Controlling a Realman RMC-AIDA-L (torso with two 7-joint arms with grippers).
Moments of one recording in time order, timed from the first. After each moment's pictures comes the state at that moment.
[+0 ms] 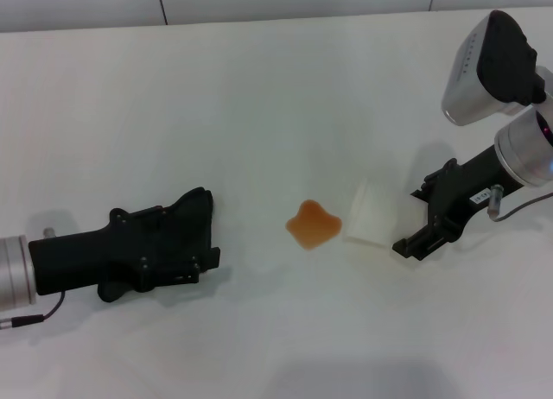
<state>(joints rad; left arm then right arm) -0.38 -2.05 0.87 0.57 1.88 1.52 -1.35 0.63 2.01 -1.41 -1.12 -2.35 -1.44 2.13</state>
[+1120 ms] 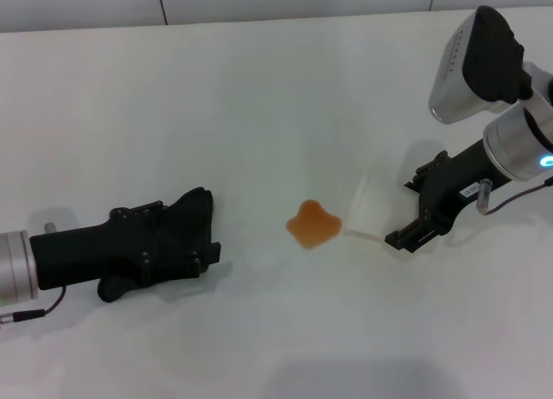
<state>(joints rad) -0.39 -2.05 0.87 0.56 1.88 1.51 -1.35 0.65 2.02 -1.45 -1.12 -2.35 -1.40 2.13</state>
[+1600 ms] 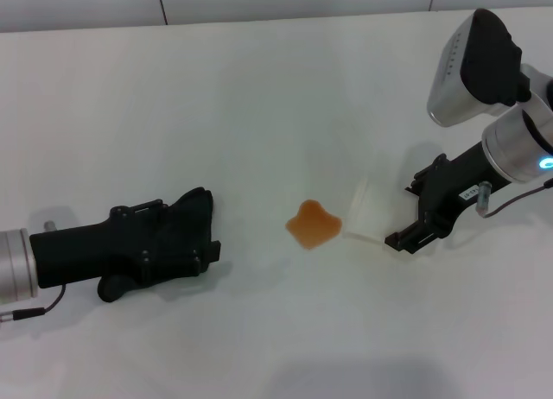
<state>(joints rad) -0.39 -2.05 0.87 0.57 1.88 1.51 -1.35 0.65 2.02 -1.45 -1.12 -2.35 -1.41 2.13</state>
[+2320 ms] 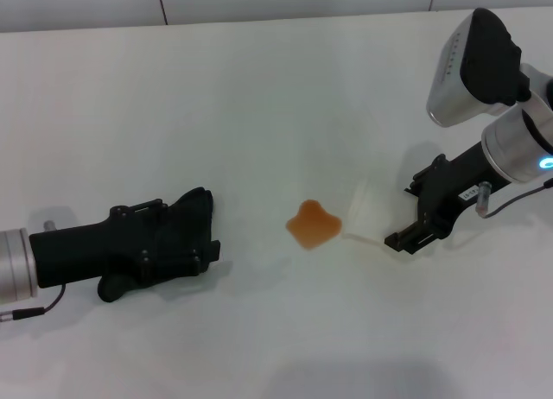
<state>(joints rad) -0.39 -2.05 0.87 0.57 1.88 1.51 -1.35 0.65 2.02 -1.45 -1.12 -2.35 -1.42 2.13</state>
